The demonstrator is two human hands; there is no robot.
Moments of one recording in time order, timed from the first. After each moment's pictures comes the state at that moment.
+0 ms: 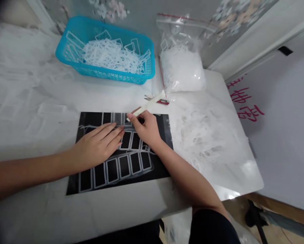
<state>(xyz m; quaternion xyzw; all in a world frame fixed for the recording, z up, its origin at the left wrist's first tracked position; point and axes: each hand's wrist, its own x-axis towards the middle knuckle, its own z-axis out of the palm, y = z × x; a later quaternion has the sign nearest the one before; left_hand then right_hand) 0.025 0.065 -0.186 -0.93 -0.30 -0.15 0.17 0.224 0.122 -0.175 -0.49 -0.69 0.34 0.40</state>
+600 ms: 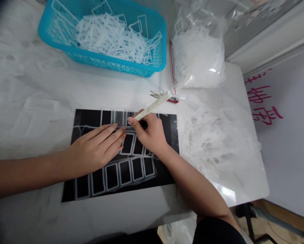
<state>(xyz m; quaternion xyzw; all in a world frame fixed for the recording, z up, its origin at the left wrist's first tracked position) 0.022 0.069 -0.184 -0.94 -0.28 -0.16 0.13 0.227 0.119 -0.180 -0.50 -0.73 0.32 0.34</state>
